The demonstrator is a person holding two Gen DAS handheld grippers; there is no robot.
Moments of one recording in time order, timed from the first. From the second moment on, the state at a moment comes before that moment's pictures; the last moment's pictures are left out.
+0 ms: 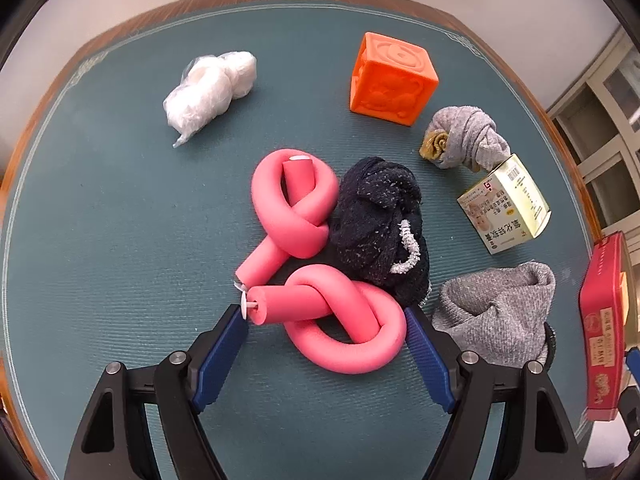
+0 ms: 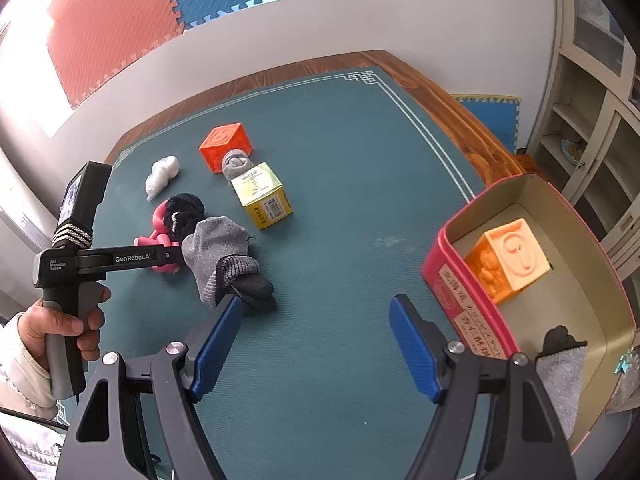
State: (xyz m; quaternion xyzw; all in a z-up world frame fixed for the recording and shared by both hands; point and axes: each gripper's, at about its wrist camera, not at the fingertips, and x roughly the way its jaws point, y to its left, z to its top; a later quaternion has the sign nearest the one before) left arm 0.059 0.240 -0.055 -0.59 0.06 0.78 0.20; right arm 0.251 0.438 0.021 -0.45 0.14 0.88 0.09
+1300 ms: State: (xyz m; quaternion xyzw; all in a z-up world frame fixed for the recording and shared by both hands) left arm 0.113 0.172 -0.015 -0.58 0.01 0.80 0.15; right arm 0.172 0.389 -0.029 -0.50 0.08 0.86 -0.05
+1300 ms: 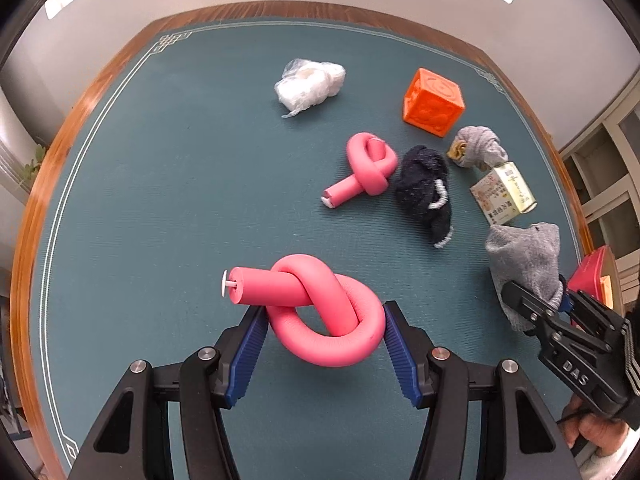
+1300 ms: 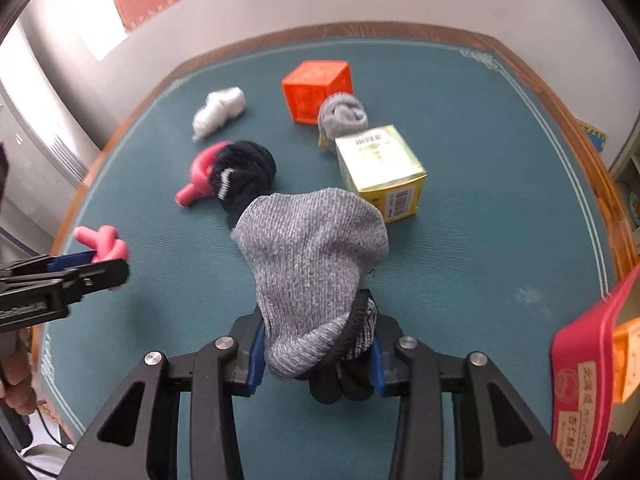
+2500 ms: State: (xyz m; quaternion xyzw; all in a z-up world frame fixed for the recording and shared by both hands) left arm 0.237 0.474 0.051 -0.49 0.16 0.75 0.41; right arm 0.381 0.634 0.039 -0.38 0.21 0.87 0.23
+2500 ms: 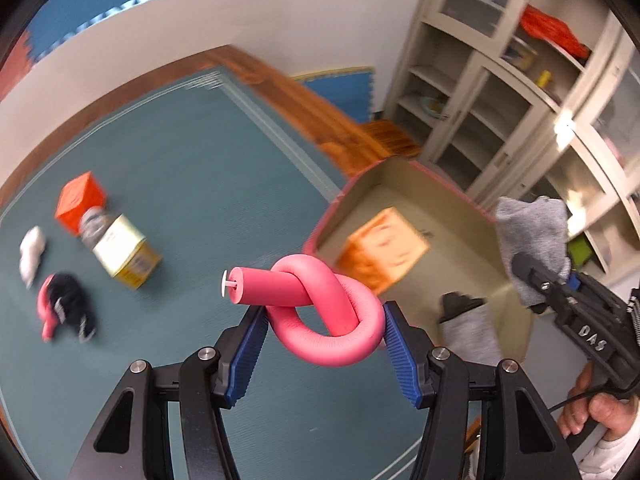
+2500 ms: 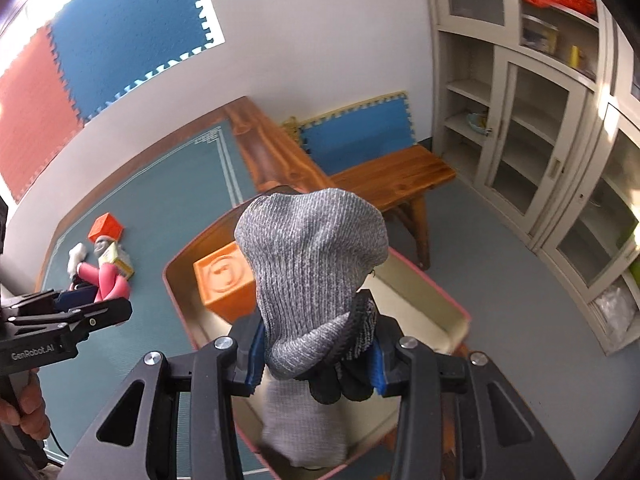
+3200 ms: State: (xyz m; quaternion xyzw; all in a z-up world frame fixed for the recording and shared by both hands) left arm 0.251 0.535 0.054 -0.51 0.16 0.72 0.44; right arm 0.394 0.659 0.043 -0.36 0.22 0.87 0.25
